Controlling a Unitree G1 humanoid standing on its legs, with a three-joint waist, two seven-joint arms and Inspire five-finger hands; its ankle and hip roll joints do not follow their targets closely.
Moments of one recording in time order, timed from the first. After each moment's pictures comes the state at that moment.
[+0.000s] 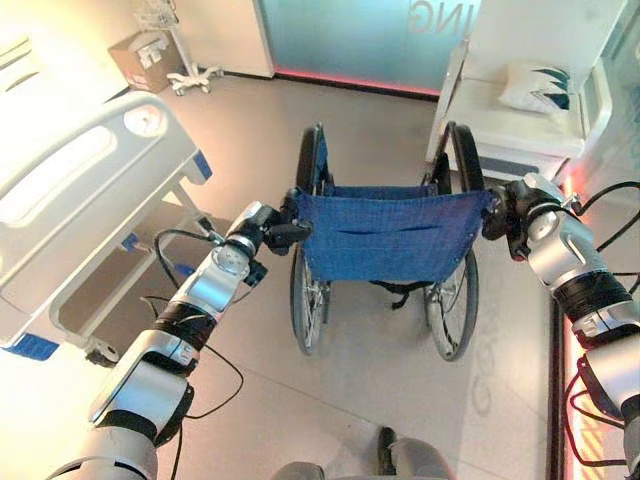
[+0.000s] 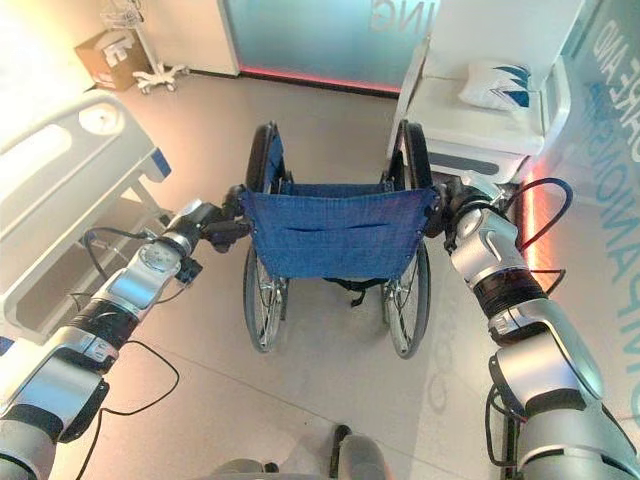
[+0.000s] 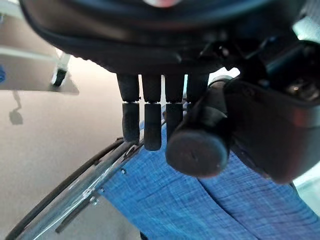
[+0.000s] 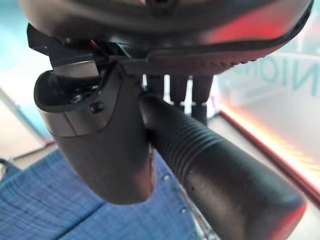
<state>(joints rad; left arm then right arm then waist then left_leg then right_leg) -0.75 0.54 -0.45 0.63 -0.05 0.33 -0.04 -0.92 -0.71 0.51 0.67 -0.27 0.55 0.15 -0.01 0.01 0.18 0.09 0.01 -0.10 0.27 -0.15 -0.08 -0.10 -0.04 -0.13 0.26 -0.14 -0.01</state>
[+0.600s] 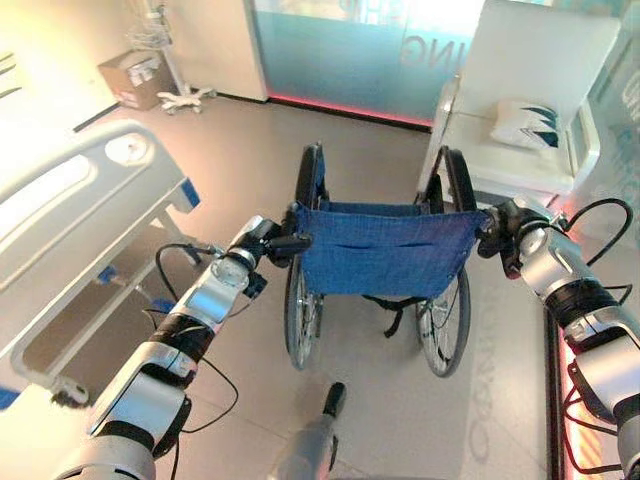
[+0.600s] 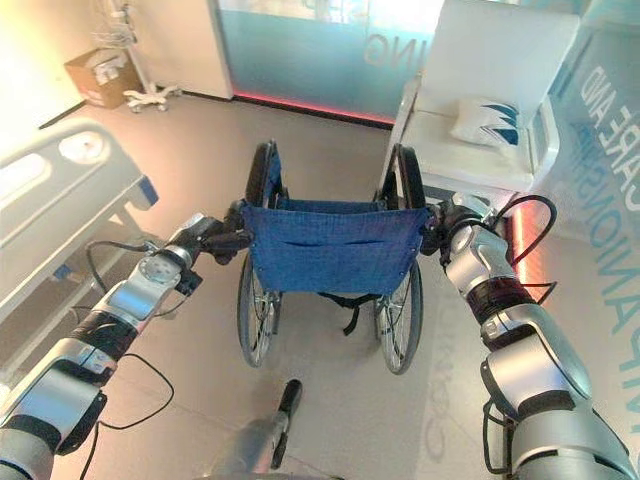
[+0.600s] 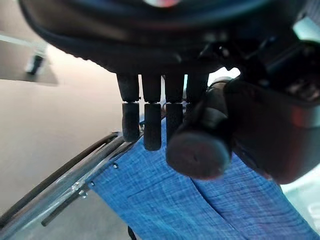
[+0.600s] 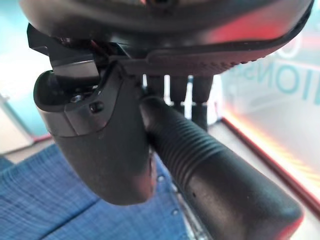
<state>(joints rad) -0.67 0.59 -0.45 0.54 -0.09 0.32 -0.05 -0.90 -0.70 0.56 0.76 -0.26 0.47 0.16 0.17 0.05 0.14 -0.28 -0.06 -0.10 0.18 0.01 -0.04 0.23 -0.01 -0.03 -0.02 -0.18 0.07</state>
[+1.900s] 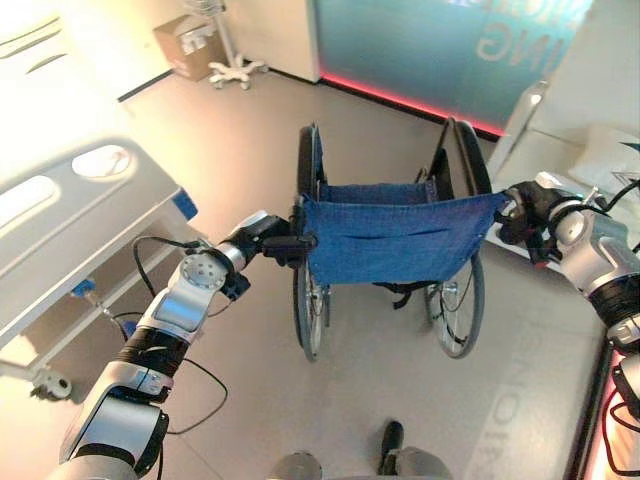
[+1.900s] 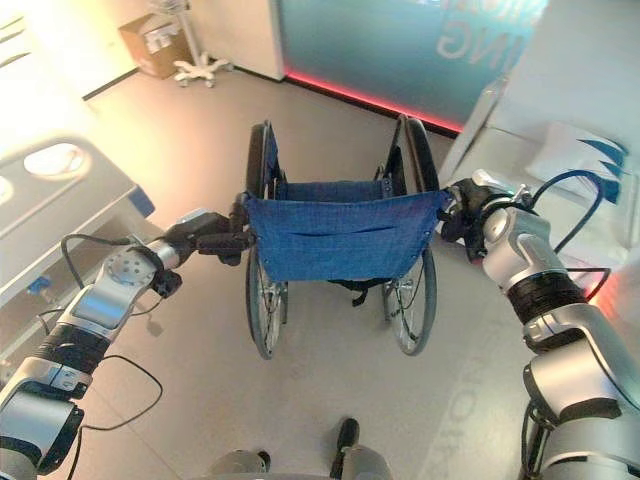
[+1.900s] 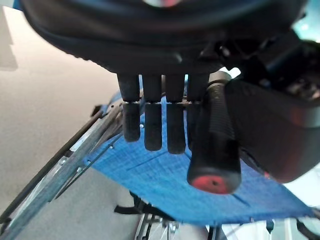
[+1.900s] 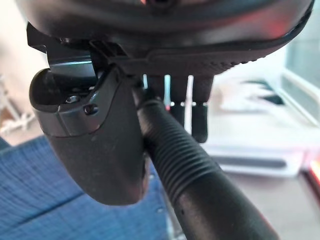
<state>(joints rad) -0.56 0.64 -0.31 0.32 -0.04 0.25 -0.33 -0.90 -0.90 0.57 0.62 -0.37 0.39 0.27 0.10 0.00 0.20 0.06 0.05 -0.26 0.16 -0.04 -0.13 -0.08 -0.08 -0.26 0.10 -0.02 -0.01</state>
